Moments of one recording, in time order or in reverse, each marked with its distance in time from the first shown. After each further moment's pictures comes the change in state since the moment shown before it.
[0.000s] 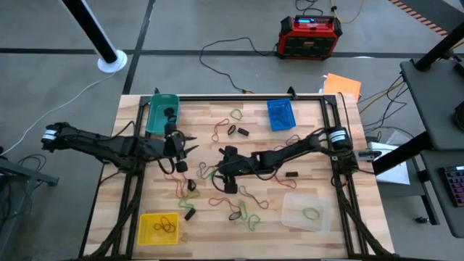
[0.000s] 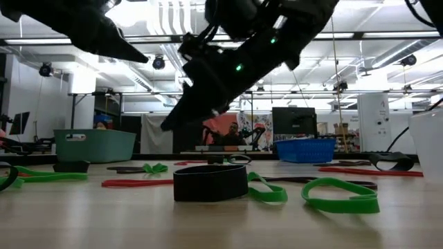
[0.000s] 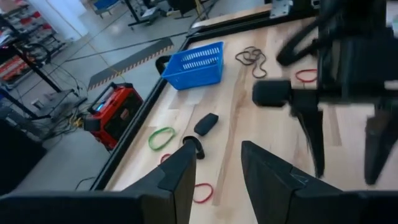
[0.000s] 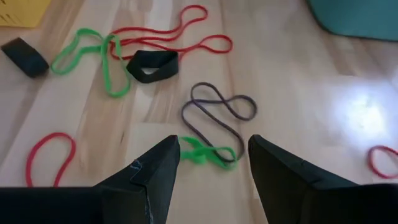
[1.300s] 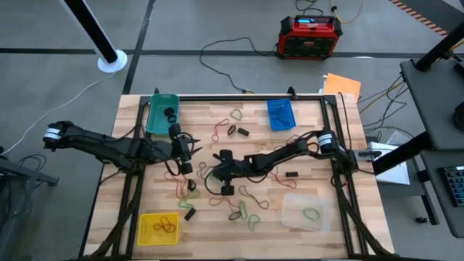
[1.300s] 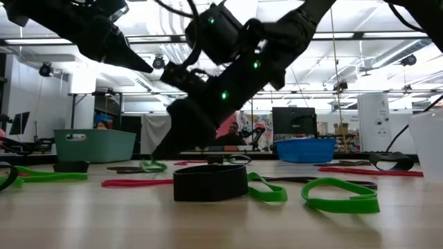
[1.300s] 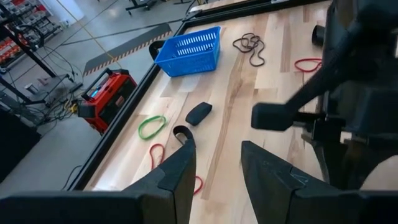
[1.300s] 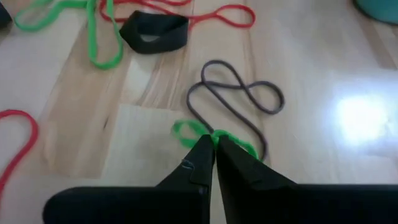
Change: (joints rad) left arm 0.000 0.106 -0.001 0.043 -0.003 -0.061; right arm -0.004 0.121 0.087 -0.030 0.004 -0.081
